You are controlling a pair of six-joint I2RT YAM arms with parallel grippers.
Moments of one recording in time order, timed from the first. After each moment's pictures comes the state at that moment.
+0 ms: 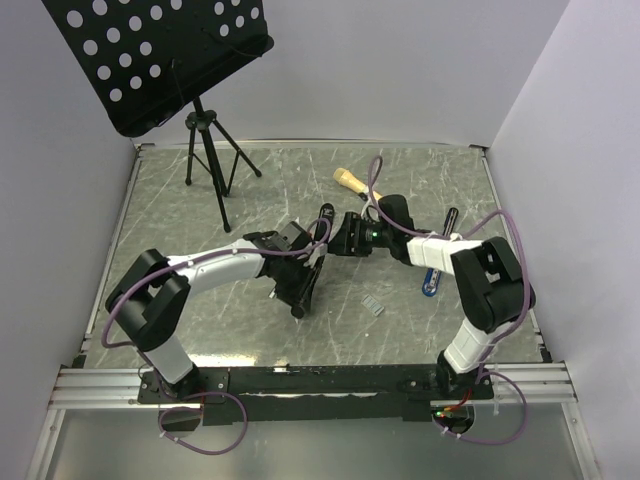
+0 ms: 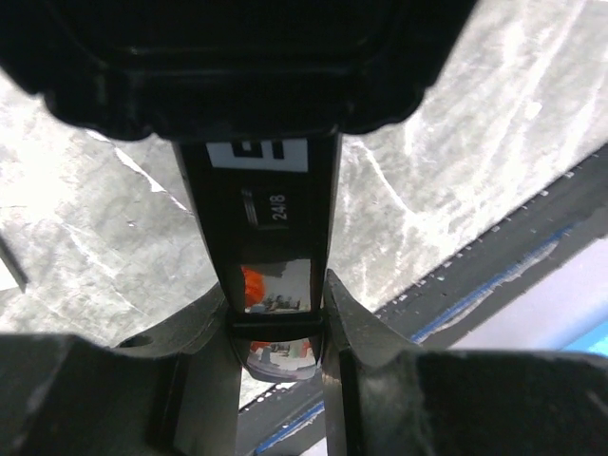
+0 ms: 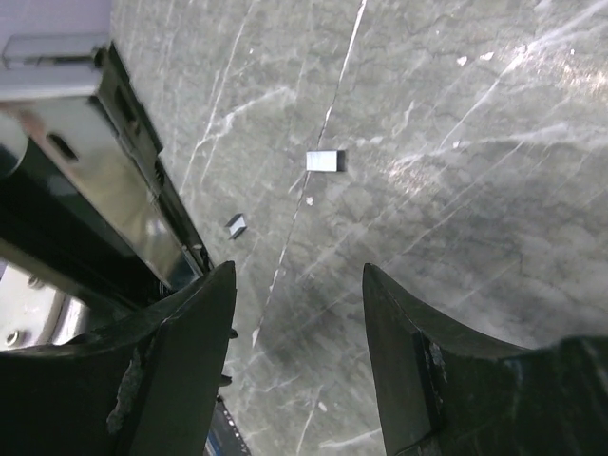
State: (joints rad) left arm -0.78 1.66 1.05 -0.60 0.32 -0.36; right arm 0.38 1.70 0.85 0.22 -0.67 0.60
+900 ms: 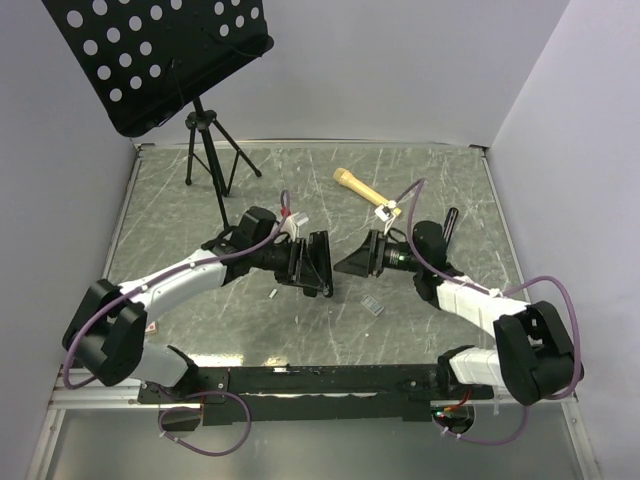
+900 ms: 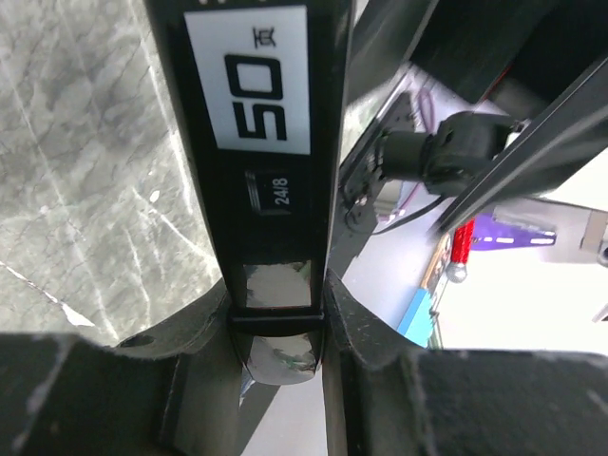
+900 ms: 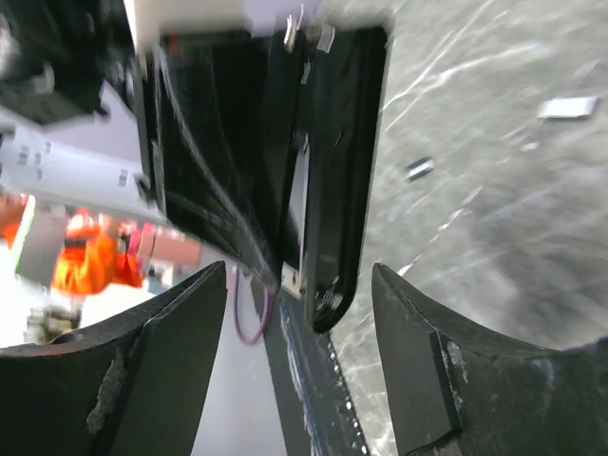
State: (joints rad) left arm -0.63 1.41 0.86 -0.16 0.72 -0.65; right arm 0.35 1.26 0.48 0.58 -0.93 0.82
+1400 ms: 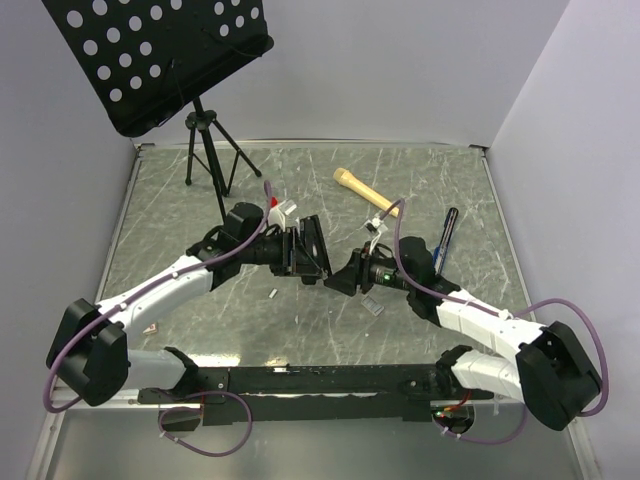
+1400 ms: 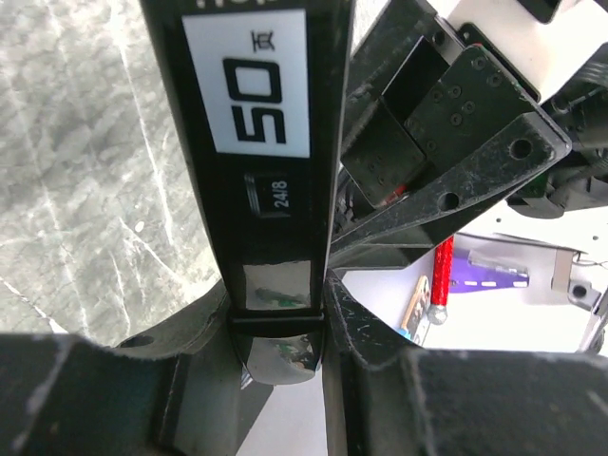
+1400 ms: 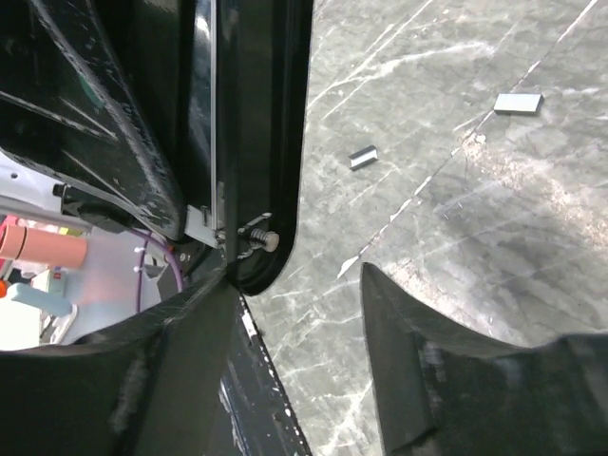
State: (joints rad) left arm -0.62 1.28 0.86 -0.11 0.66 -0.75; right arm 0.57 1.10 0.44 0.37 -0.58 0.57
